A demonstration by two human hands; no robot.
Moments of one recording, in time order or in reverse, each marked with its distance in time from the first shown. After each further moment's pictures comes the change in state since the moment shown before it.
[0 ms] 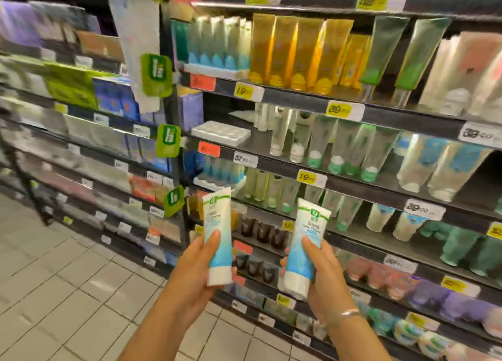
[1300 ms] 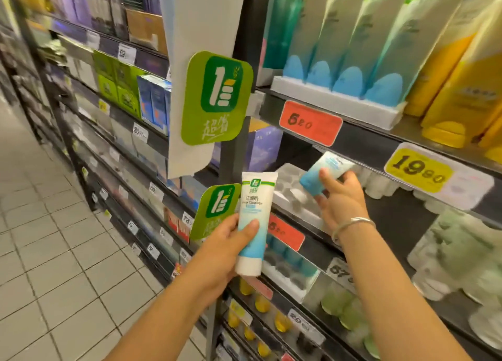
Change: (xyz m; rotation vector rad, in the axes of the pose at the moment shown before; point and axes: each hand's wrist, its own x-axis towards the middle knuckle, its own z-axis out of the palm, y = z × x) left_hand 0.322 0.190 -0.110 0.120 0.023 0.181; right_hand 0.419 -0.016 0.319 -0.090 -0.177 -0.189
